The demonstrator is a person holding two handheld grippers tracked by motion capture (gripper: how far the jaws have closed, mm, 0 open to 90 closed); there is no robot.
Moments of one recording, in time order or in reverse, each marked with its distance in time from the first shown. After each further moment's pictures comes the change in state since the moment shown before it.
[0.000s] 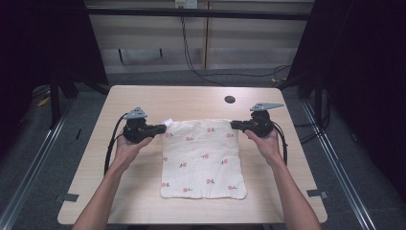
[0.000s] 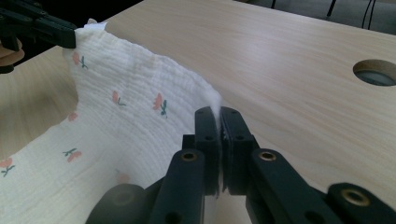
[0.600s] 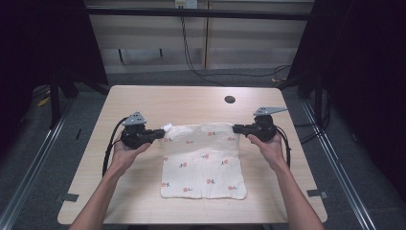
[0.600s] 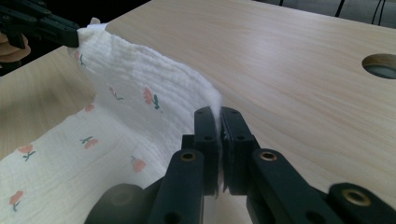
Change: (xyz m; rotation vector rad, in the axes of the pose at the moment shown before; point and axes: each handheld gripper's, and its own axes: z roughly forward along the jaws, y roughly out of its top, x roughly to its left) left arm -0.014 -0.003 -0.014 0.012 0.011 0.060; right arm 0.006 -0.009 -0.013 -0.002 0.029 -0.008
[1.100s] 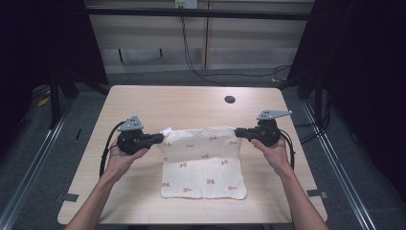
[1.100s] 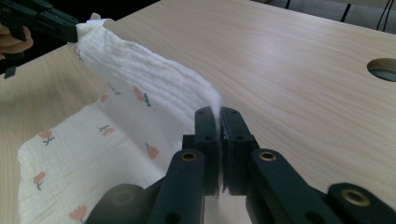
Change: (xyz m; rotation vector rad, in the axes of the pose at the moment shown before) left arm -0.018 -0.003 -0.017 0.004 -0.034 0.037; right arm 0.014 -0.004 -0.018 -0.005 0.013 -0.039
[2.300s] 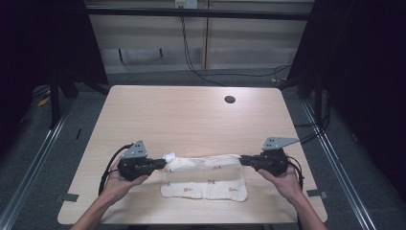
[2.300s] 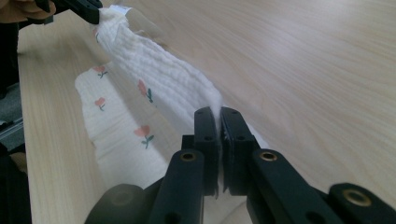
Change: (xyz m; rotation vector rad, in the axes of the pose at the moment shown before) left arm -0.051 -0.039 -0.011 0.092 -0.070 0.069; right arm 0.053 -0.050 -0.036 0.080 0.043 -0.061
